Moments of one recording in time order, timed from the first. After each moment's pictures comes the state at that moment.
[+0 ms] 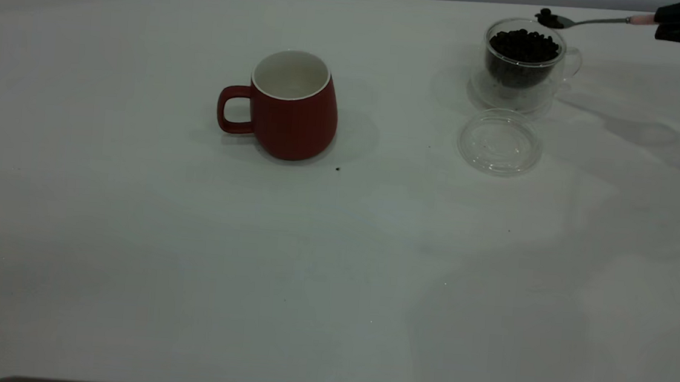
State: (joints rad) left arm -0.15 -0.02 -0.49 -0.04 1.14 0.02; right arm -0.39 2.45 -1.46 1.42 1.14 -0.87
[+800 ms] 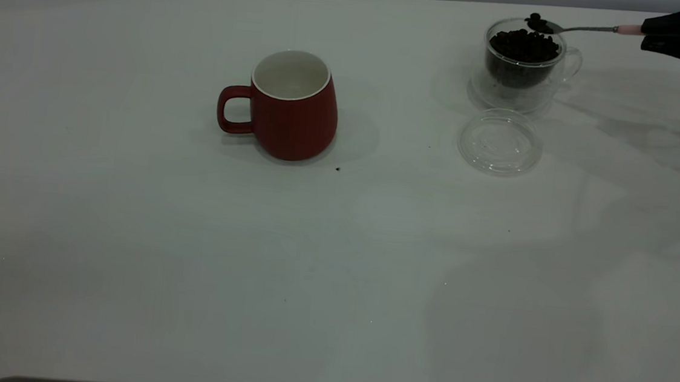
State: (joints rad) left arm -0.15 -0.02 -0.49 -0.04 1.14 0.02; right arm -0.39 2.51 -1.46 1.49 1.15 -0.92
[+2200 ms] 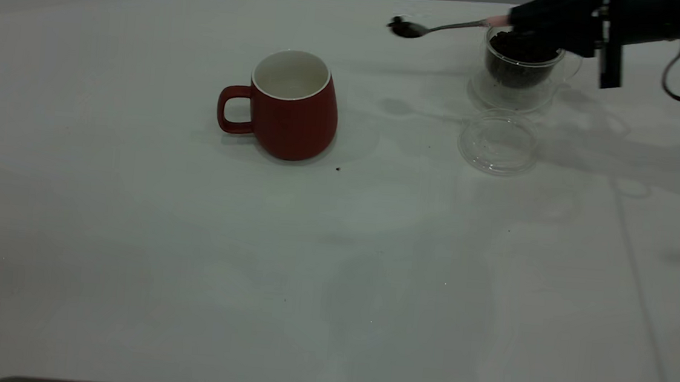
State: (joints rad) left arm -0.15 -0.02 -0.49 -0.04 1.14 0.02; right arm -0.07 2.48 -1.46 1.48 1.15 -0.91
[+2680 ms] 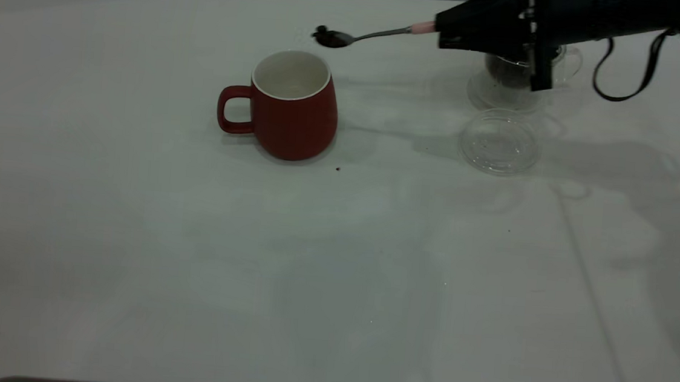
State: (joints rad) left arm -0.15 -0.02 -0.49 -0.04 1.14 0.02; right arm 0.06 2.48 -1.46 1.53 1.15 -0.91
